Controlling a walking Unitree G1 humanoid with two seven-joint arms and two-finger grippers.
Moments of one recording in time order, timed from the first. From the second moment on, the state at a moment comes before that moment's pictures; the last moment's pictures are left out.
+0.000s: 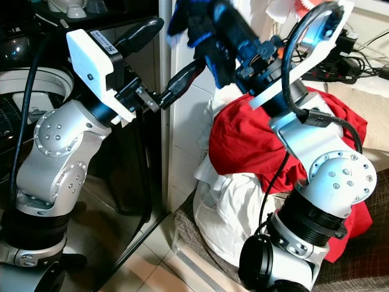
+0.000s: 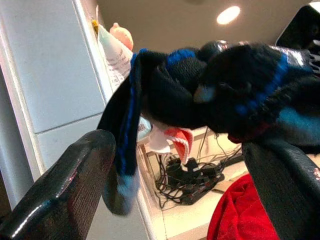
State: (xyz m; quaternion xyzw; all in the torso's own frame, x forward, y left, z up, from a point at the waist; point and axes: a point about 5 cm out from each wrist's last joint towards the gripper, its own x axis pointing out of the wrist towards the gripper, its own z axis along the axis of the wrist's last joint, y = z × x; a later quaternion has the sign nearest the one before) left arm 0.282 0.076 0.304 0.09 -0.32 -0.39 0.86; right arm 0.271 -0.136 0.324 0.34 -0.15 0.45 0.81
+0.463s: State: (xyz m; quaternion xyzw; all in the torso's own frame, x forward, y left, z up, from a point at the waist) left arm 0.281 0.072 0.303 0.07 -0.33 -0.40 0.85; right arm 0.268 -0.134 0.323 0.33 -0.13 0.46 0.82
